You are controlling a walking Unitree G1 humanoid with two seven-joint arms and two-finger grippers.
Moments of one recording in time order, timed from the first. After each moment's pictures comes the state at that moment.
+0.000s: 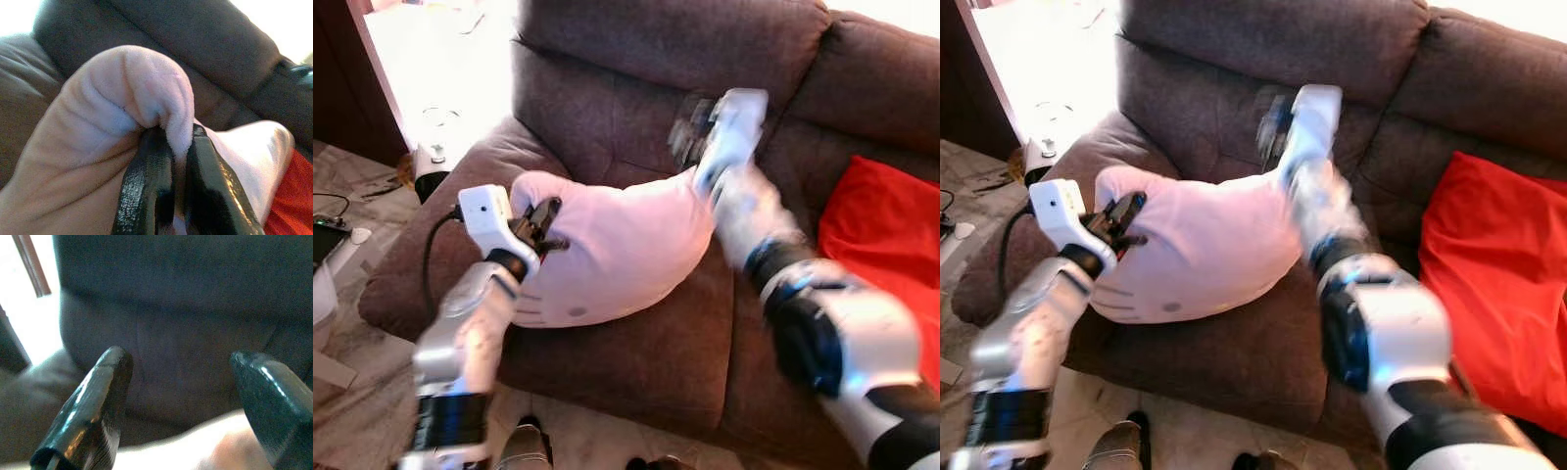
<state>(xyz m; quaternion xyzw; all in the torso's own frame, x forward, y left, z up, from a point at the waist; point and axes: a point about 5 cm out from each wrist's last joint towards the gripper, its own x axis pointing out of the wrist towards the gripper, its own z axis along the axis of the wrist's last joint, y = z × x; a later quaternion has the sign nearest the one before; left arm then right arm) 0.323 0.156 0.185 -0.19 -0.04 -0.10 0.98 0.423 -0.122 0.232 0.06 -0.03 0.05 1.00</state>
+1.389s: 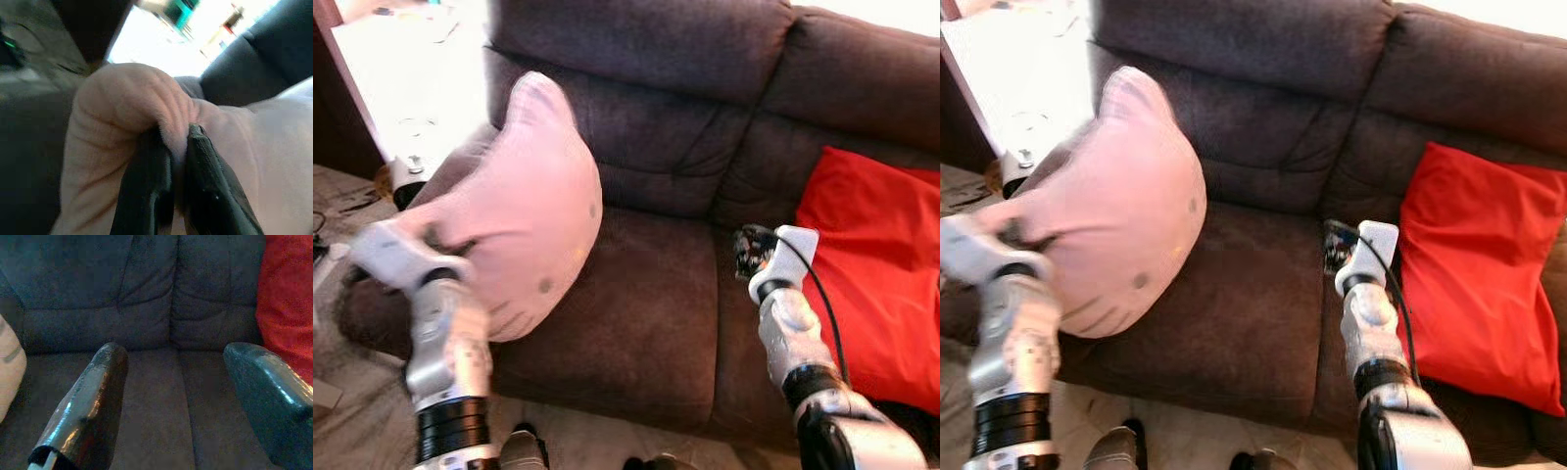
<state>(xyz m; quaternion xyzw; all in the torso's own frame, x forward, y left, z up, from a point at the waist) 0.306 0.217 0.161 -0.25 -0.07 0.24 0.94 0.345 -0.197 0.075 0.06 0.08 -0.07 0.99</state>
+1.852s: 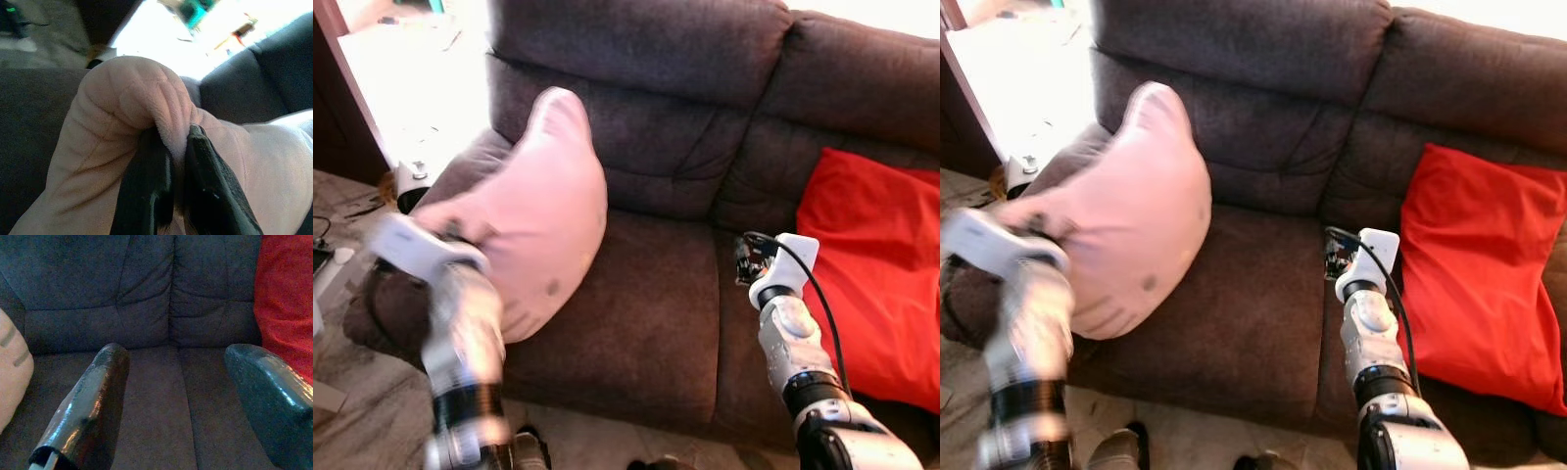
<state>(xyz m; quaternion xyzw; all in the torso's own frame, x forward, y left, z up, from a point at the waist) 0.323 0.226 0.172 -0.34 -0.07 0.29 0.89 0.342 -0.196 0.071 0.07 0.08 -0.07 0.99</state>
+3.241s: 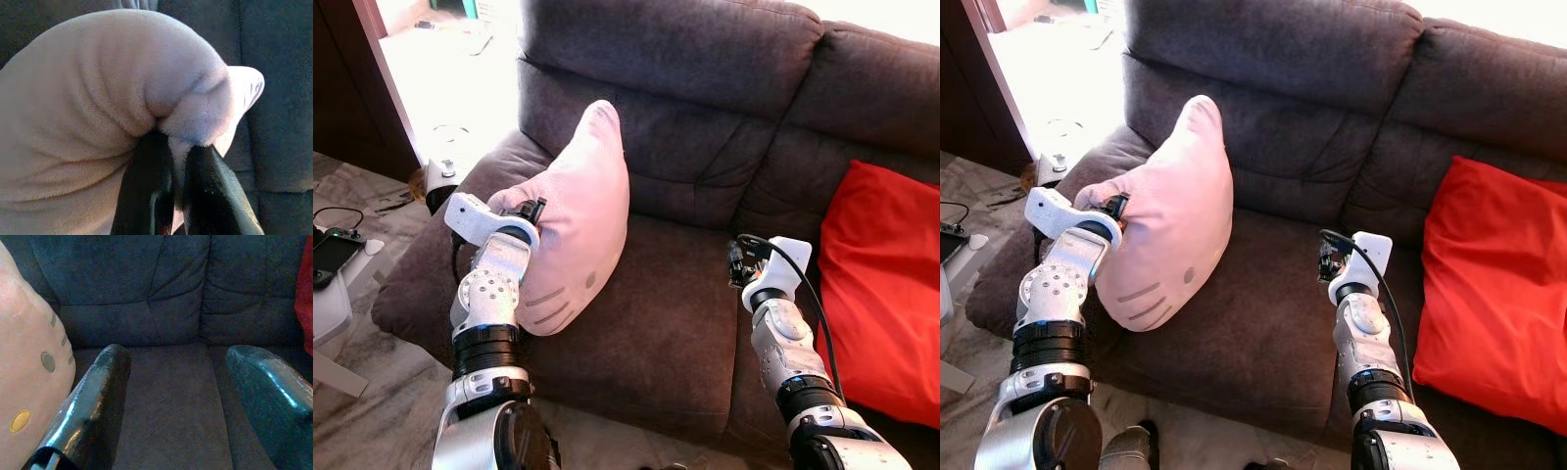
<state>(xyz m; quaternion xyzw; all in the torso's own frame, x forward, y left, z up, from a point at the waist) 0.363 0.165 0.171 -0.50 0.08 0.11 0.85 0.340 -0.187 0.069 0.08 0.09 -0.07 0.99</state>
